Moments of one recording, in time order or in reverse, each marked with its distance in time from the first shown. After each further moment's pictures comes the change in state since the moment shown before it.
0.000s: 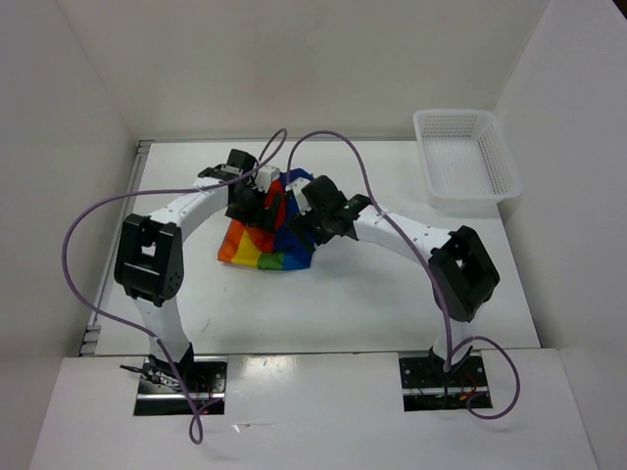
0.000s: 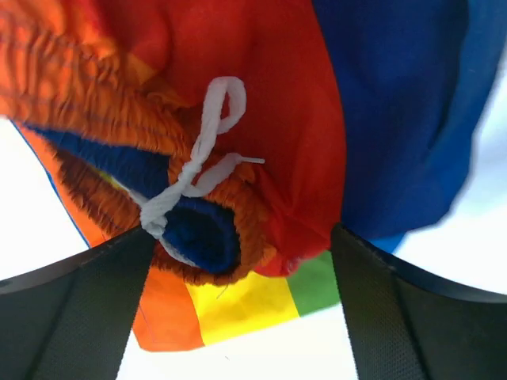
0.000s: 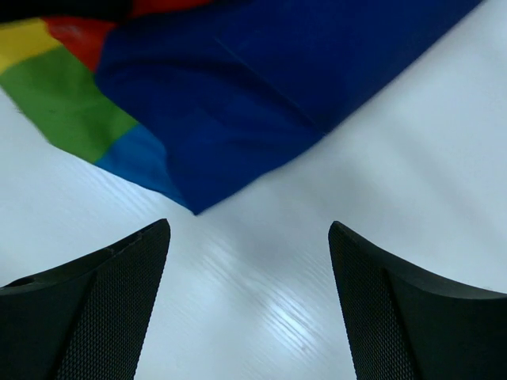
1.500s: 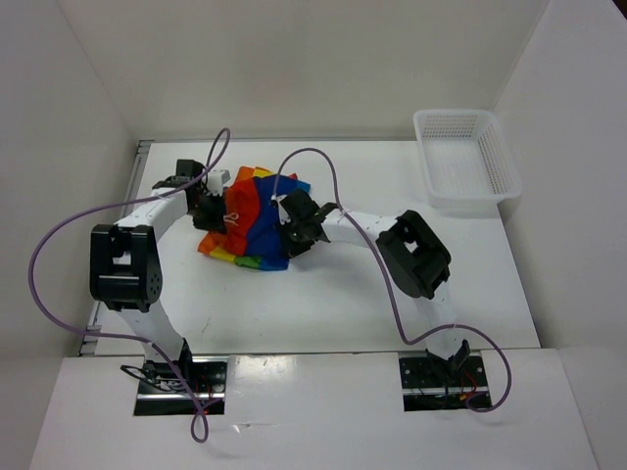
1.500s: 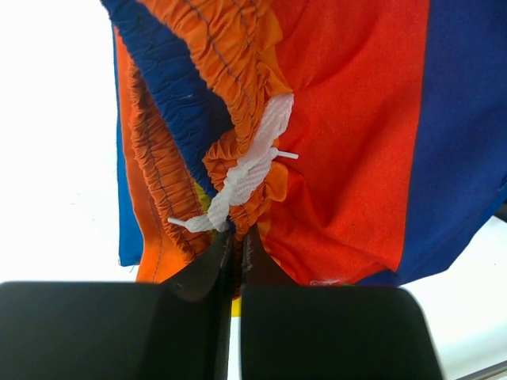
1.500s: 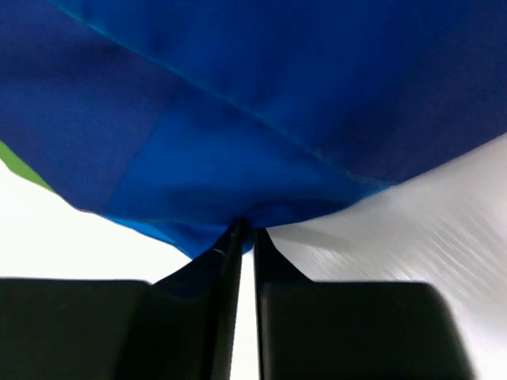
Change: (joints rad) left arm 0.259 -0.089 -0.218 0.113 0.045 0.000; right arm 0.031 0.330 0.126 0.139 -0.236 0.310
